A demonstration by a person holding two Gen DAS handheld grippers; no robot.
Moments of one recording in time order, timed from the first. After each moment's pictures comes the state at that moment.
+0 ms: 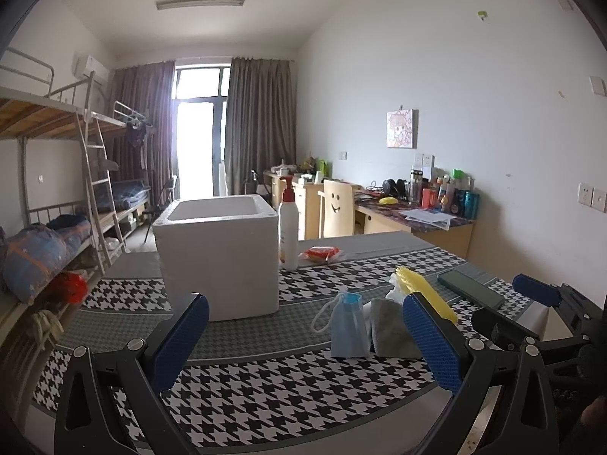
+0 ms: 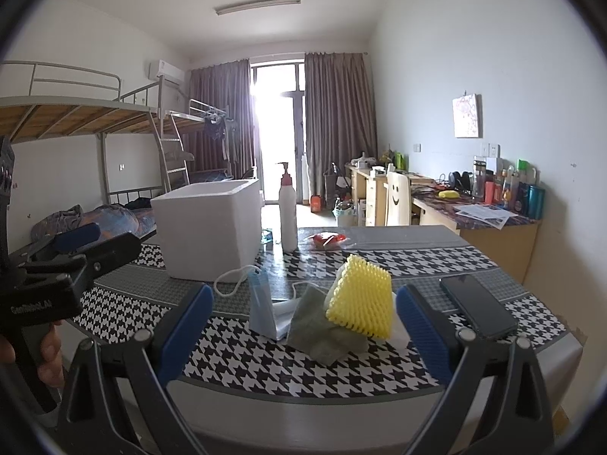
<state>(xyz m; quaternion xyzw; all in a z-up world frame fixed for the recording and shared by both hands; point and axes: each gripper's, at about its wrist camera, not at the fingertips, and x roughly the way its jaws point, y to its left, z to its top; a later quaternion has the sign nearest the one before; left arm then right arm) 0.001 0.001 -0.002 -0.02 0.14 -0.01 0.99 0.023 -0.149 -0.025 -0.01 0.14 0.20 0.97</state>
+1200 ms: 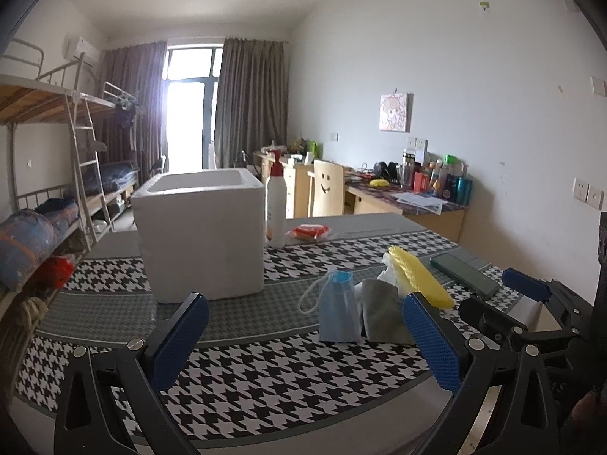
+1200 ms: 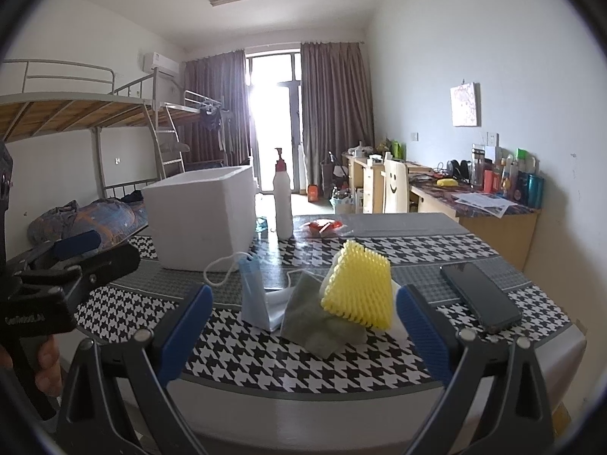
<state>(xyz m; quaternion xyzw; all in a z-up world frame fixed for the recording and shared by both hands) 0.019 0.001 -0.021 -0.03 0.18 -0.03 0.98 0.038 -0.150 -0.033 -0.01 0.17 0.19 0.97</state>
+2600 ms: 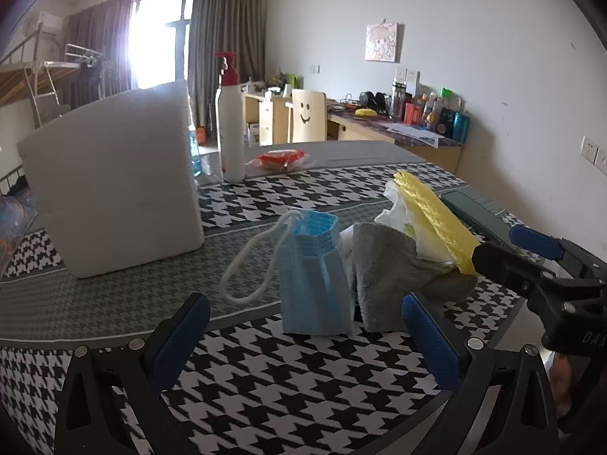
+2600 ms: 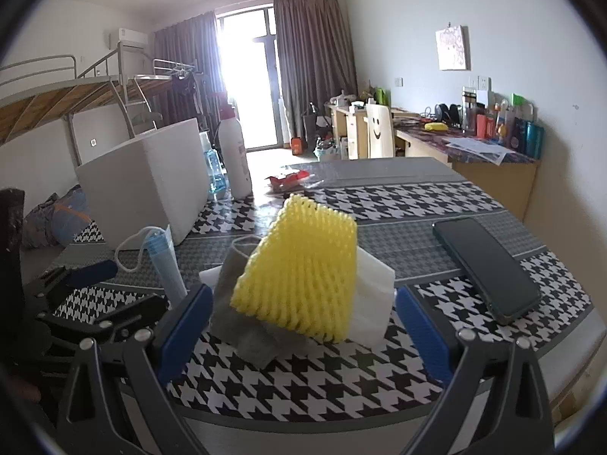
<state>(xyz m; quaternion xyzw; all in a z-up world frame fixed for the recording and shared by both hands) 0.113 -0.030 -0.075 -0.01 0.31 -0.07 0.95 0.112 -0.177 -0.065 0.01 0.27 0.17 0.95</state>
